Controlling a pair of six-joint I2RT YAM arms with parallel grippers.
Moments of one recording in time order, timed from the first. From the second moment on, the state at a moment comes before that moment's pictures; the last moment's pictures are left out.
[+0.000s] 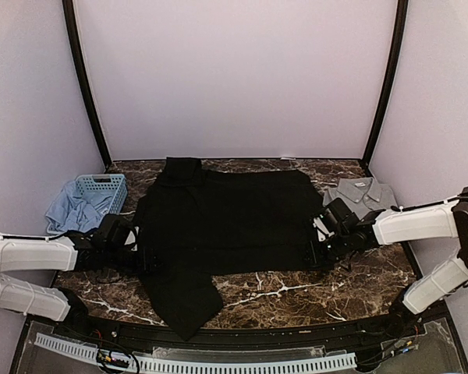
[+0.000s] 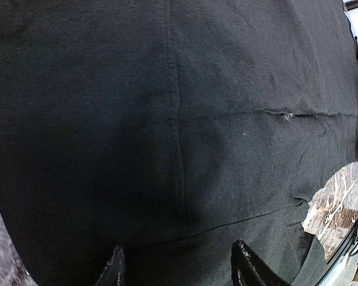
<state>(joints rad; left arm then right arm) -0.56 1.14 0.37 -0.18 0.17 -0.70 0.66 1.45 0.64 -0.30 -0.05 0.44</state>
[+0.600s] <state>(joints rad) -0.58 0.99 0.50 -0.29 0.03 -0.75 0.68 1.43 0.90 -0.47 0.01 0.41</state>
